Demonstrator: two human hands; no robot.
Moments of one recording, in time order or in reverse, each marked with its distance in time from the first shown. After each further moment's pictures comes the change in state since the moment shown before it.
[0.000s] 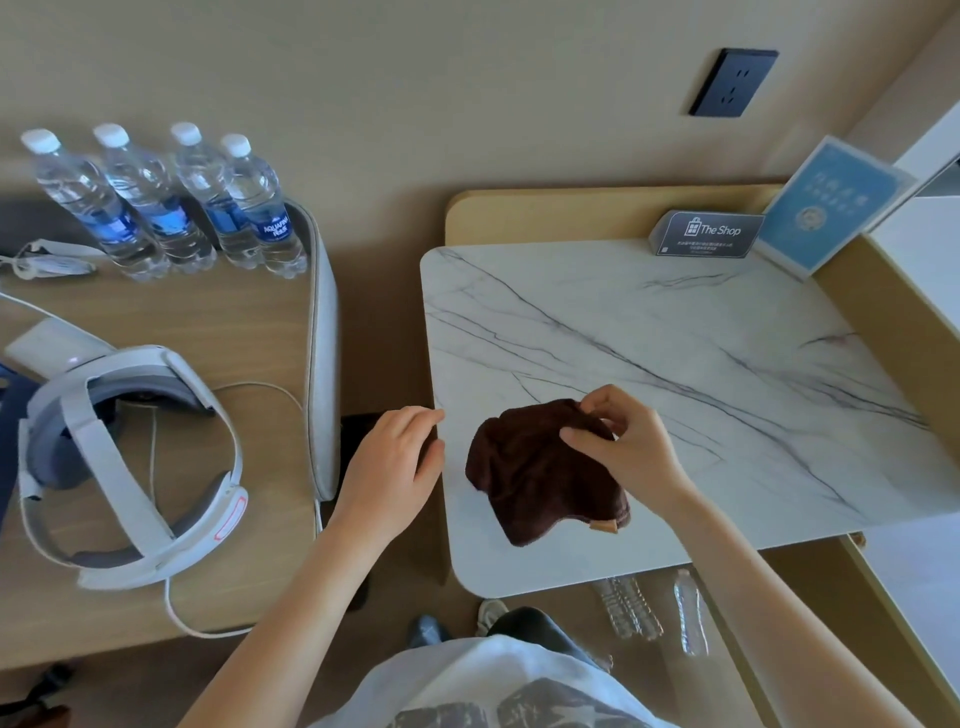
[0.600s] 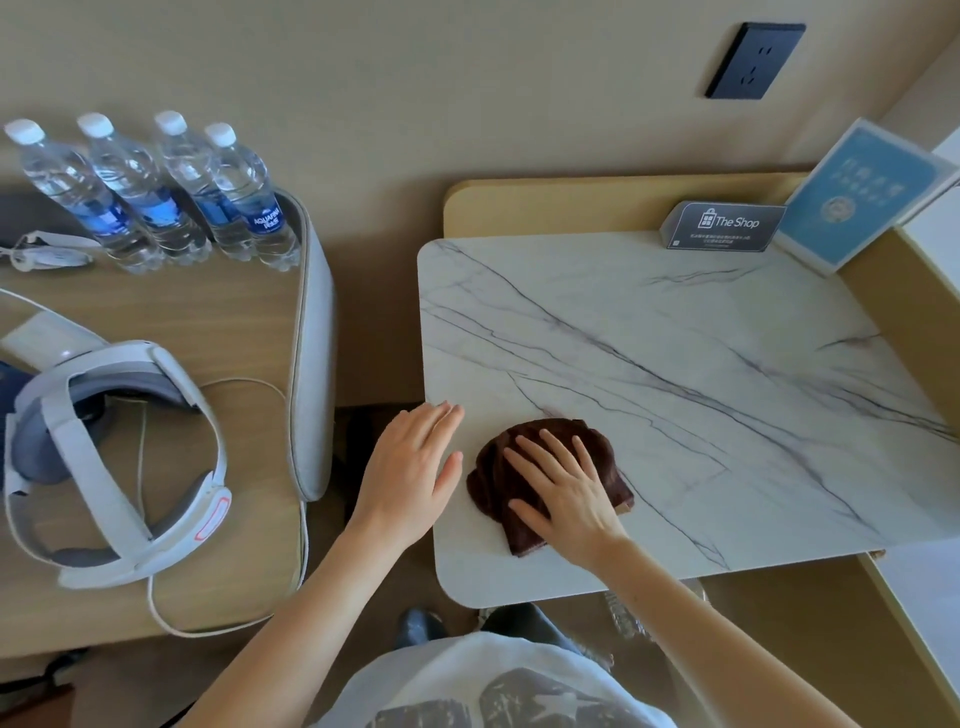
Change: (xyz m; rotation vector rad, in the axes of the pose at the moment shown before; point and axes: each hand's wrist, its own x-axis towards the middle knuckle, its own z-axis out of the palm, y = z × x) left_hand 0.013 0.011 0.036 0.117 -0.049 0.057; right_hand -0.003 0.108 0.050 -0.861 -0.263 -0.466
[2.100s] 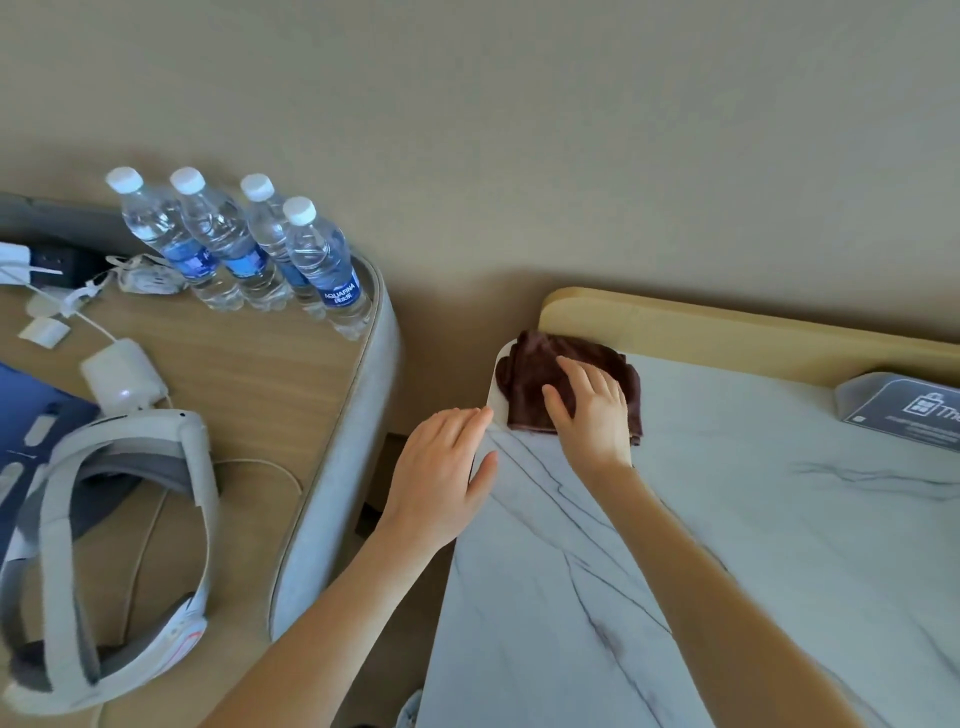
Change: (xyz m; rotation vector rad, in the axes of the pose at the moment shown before) left_hand 0.182 -0.067 -0.008 0.120 0.142 -0.269; right_hand 0.335 0.070 -0.032 0.327 0.237 0.141
